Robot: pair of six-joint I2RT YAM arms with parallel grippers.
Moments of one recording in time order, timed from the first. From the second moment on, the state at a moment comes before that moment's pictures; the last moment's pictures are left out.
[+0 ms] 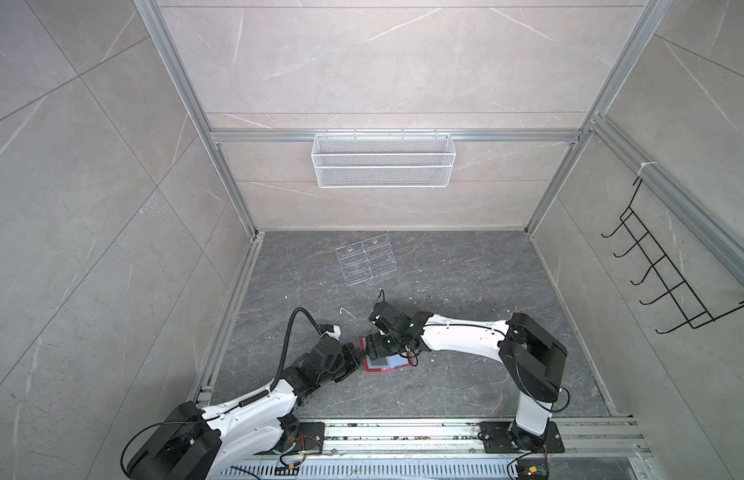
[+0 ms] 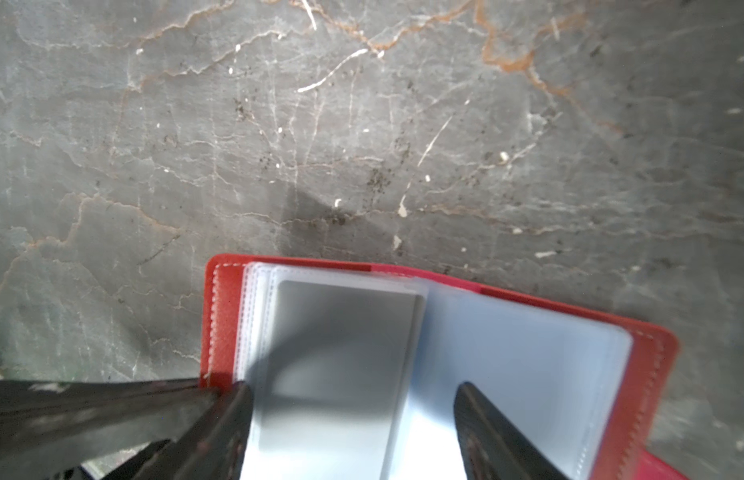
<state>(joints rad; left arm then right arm) -0.74 0.99 0.20 0.16 0.12 -1.20 0.99 1.87 1.21 -0.46 -0.03 0.65</state>
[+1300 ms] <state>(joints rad) -0.74 0.98 0.20 0.15 0.12 -1.20 1.00 1.86 1.23 -0.48 0.01 0.63</state>
